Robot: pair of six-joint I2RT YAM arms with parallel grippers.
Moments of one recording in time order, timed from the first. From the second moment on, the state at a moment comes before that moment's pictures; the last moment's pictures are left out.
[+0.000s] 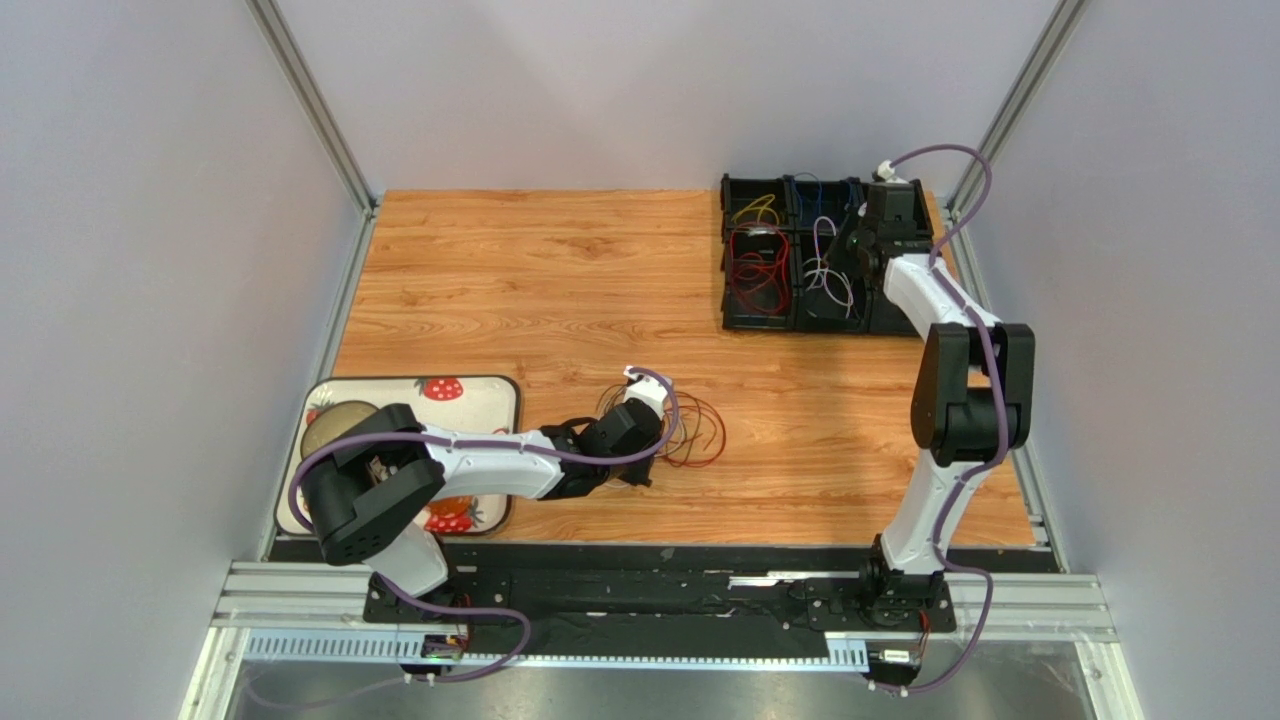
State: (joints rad) left arm -1.03 1.57 0.69 0.06 -0.24 -0.51; right arm -0.01 1.90 1.47 -0.21 -0.06 0.41
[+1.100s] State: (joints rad) left arm -1.03 1.57 0.69 0.07 -0.24 -0.51; right arm -0.04 1.92 1.48 -0.31 -0.03 0.33
